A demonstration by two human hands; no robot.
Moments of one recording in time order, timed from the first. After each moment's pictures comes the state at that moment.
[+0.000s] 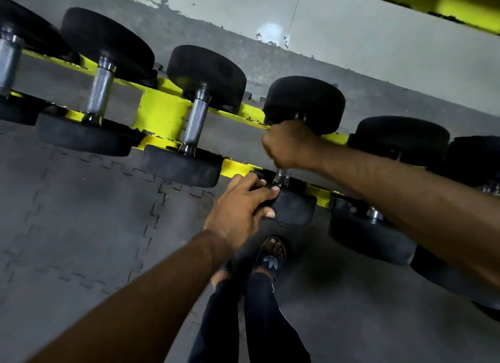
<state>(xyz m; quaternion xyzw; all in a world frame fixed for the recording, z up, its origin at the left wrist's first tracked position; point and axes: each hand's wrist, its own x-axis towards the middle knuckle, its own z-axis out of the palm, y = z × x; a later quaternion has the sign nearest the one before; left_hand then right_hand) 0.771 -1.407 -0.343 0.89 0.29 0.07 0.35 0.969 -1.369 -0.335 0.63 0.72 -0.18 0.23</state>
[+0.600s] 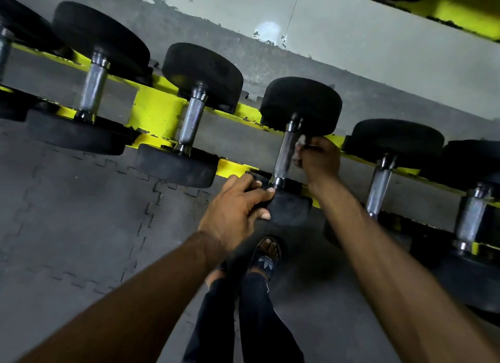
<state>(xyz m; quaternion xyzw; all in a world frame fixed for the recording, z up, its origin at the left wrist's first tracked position) 0.771 -1.407 -0.340 0.88 0.30 0.07 0.35 0.980 -1.433 -0.386 0.80 -0.04 -0.36 -0.49</state>
